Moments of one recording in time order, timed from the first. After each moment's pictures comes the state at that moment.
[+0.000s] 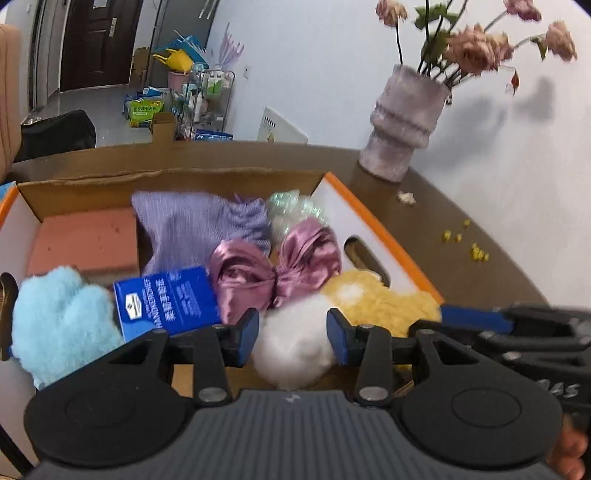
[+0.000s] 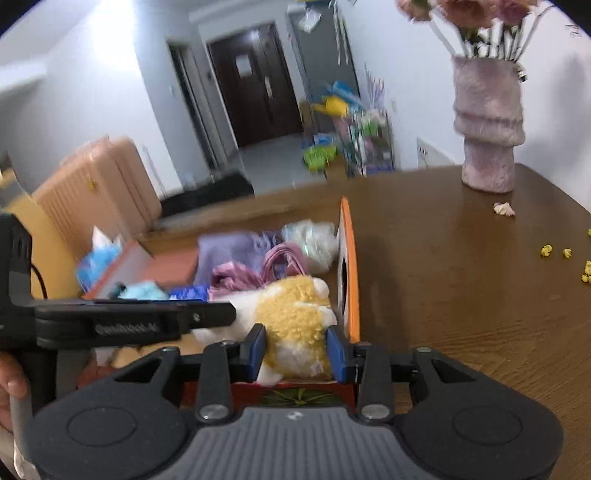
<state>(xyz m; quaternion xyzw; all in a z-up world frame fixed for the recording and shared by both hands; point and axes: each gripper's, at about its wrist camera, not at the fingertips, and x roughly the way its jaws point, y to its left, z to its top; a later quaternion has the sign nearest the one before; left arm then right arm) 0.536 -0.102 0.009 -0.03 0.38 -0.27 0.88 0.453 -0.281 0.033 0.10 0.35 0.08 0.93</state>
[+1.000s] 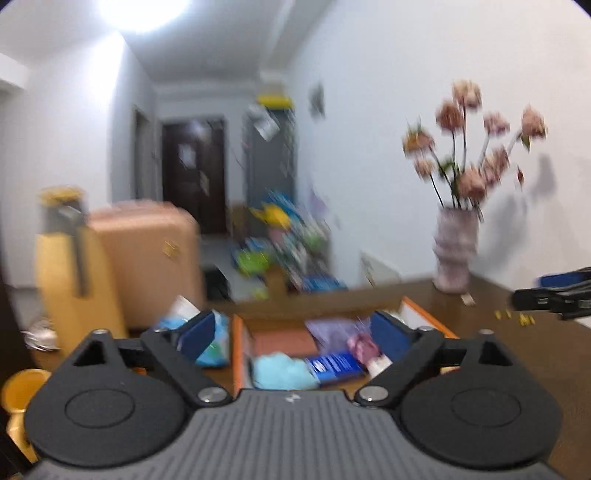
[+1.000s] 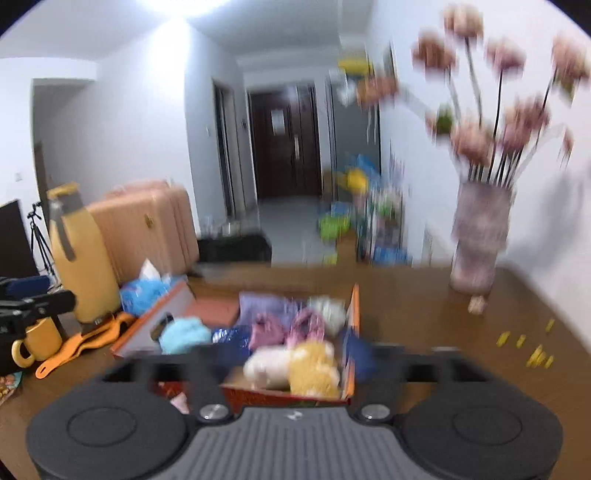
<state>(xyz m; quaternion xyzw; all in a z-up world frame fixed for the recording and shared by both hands) 0.316 0.015 0.125 0.03 0.12 -0.10 0.99 0.319 -0.273 0.126 0.01 0.17 0.08 0.98</state>
